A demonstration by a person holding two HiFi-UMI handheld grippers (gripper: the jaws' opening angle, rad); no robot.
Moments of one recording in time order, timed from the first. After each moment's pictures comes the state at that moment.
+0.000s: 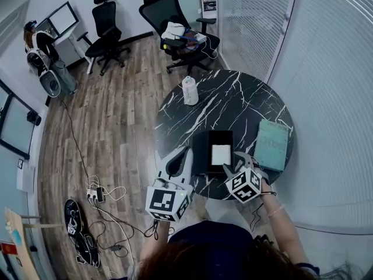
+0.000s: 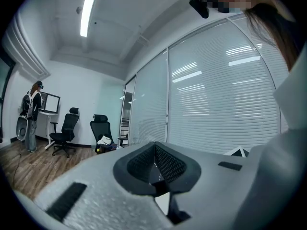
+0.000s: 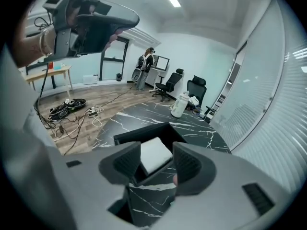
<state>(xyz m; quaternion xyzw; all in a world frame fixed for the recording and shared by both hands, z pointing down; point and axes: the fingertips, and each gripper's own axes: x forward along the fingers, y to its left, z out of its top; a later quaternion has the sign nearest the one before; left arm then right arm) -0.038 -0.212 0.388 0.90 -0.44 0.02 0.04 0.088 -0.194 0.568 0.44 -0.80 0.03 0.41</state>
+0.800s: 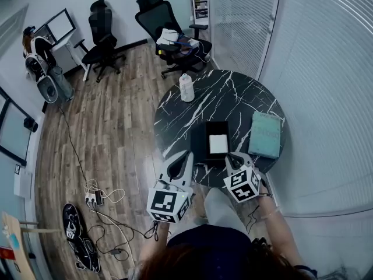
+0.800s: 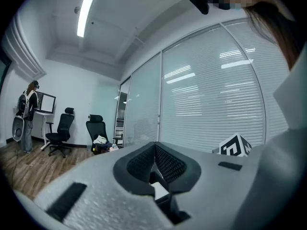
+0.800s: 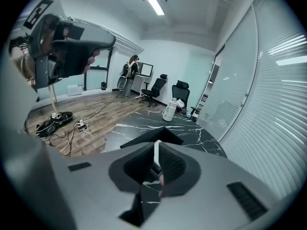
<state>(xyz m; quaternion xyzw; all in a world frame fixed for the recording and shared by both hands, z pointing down) -0.052 -0.138 0.389 0.91 -0.40 0.02 0.03 0.078 -0.138 0.525 0.53 -0.77 0.04 0.35</state>
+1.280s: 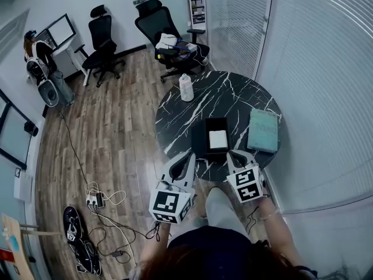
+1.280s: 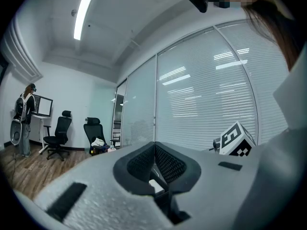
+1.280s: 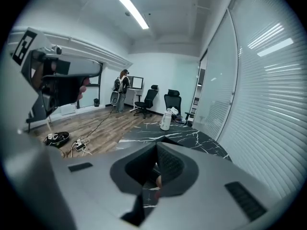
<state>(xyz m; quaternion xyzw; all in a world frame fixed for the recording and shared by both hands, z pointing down) -0.059 -0.100 0.383 0.92 -0.39 0.02 0.01 0.069 -0.106 0.484 0.58 -0.77 0.06 0.26</state>
